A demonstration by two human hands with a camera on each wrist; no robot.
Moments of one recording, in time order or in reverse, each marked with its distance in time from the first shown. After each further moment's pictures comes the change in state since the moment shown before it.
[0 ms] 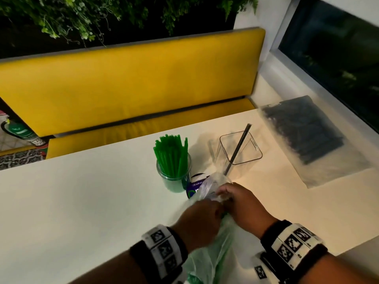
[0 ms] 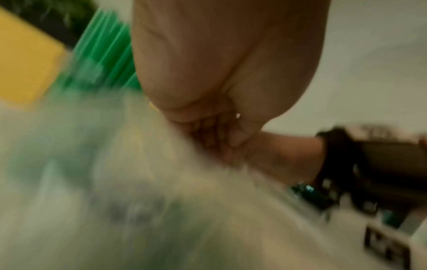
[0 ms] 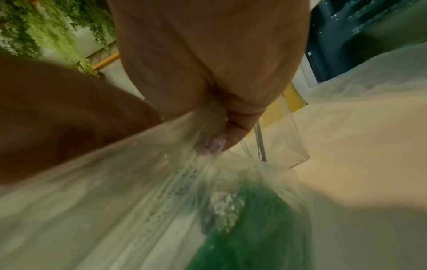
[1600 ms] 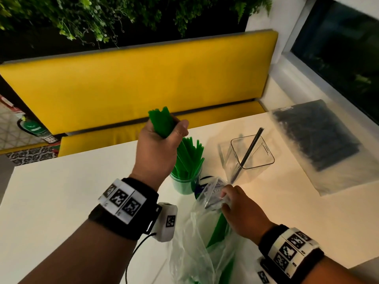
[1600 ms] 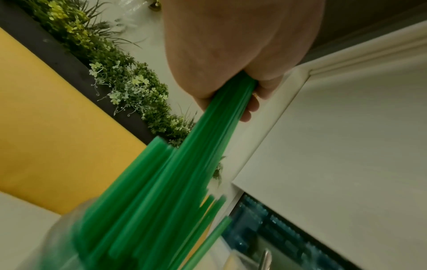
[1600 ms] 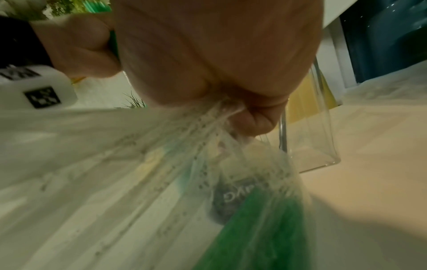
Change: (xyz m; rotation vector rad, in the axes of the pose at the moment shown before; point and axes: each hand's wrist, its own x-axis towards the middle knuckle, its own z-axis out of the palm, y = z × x) left_hand 0.000 -0.013 -0.149 -0.786 0.957 0.170; right_hand 0.003 -0.024 0.015 -0.243 -0.053 0.074
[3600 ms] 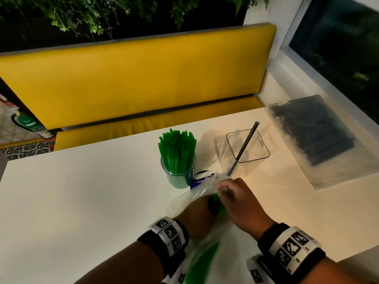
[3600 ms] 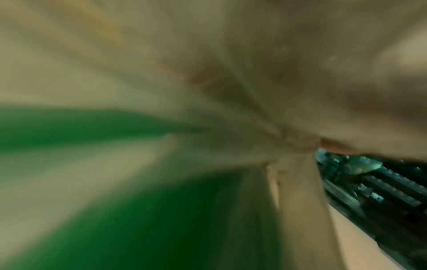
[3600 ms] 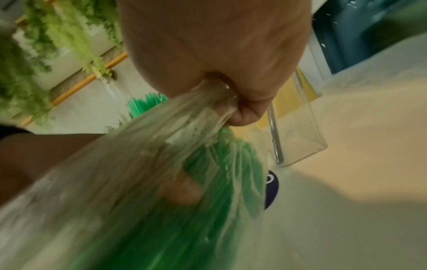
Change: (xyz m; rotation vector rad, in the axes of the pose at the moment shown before) left_hand -0.111 -0.090 0.051 0.669 -0.951 -0.292; right_hand -0.003 0.012 0.001 0.256 0.149 -0.062
